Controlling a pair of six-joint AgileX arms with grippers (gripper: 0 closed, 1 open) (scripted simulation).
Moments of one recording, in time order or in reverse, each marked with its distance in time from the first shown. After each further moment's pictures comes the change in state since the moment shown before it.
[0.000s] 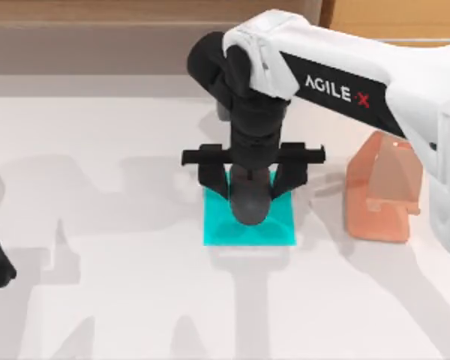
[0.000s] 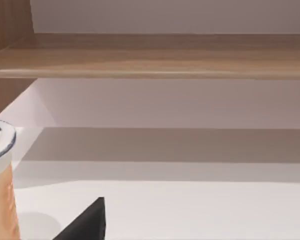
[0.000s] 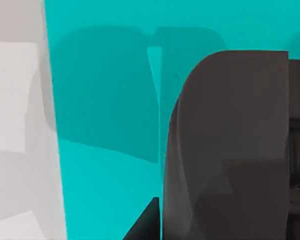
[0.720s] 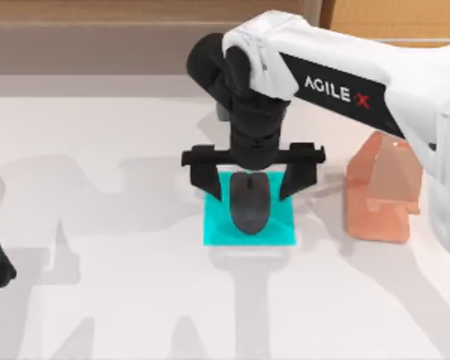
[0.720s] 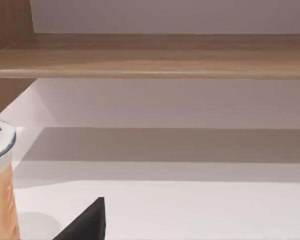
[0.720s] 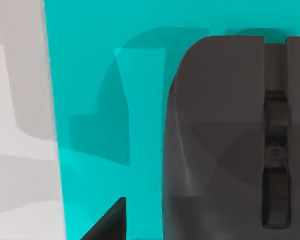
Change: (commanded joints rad) left arm 0.000 0.000 0.000 0.000 0.000 0.000; right arm 0.000 0.000 0.000 0.000 0.000 0.000
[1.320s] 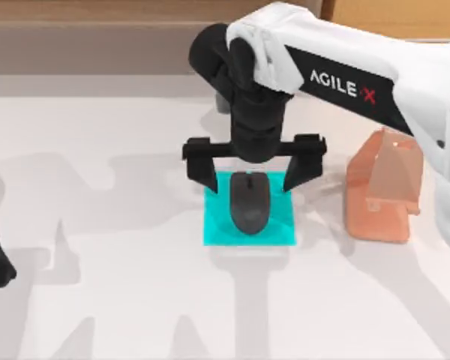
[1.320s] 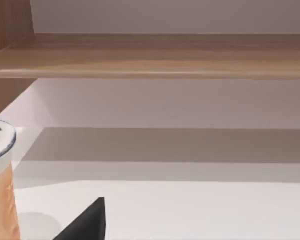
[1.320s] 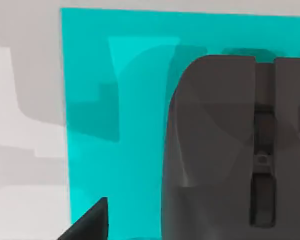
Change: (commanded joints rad) left arm 0.000 0.000 0.000 0.000 0.000 0.000; right arm -0.013 -0.021 0.009 0.008 0.006 -0.033
